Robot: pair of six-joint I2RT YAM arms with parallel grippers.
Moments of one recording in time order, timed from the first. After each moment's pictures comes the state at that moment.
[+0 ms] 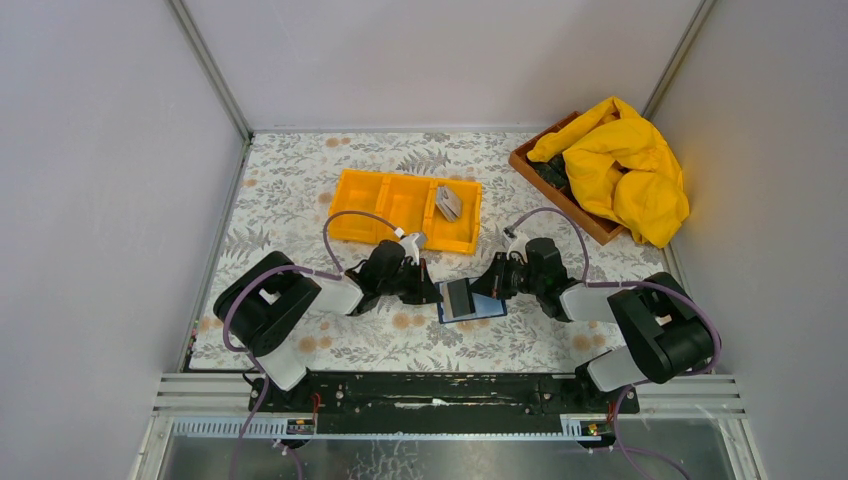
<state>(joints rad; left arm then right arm) -0.68 1.68 0.54 0.49 0.39 -0.70 0.44 1.47 0.36 0.51 -0.54 0.63</state>
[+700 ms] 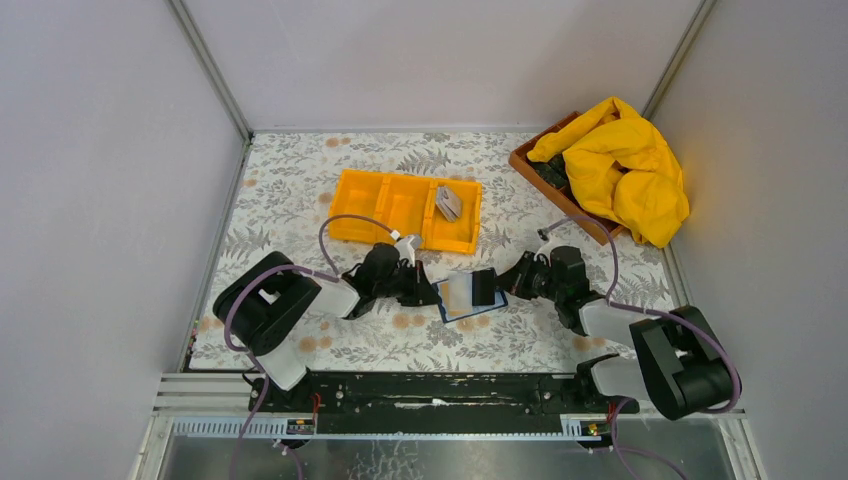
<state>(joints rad) -0.67 1.68 0.51 0.55 0.43 -0.72 0.31 1.31 0.26 0.47 -0.42 0.68</state>
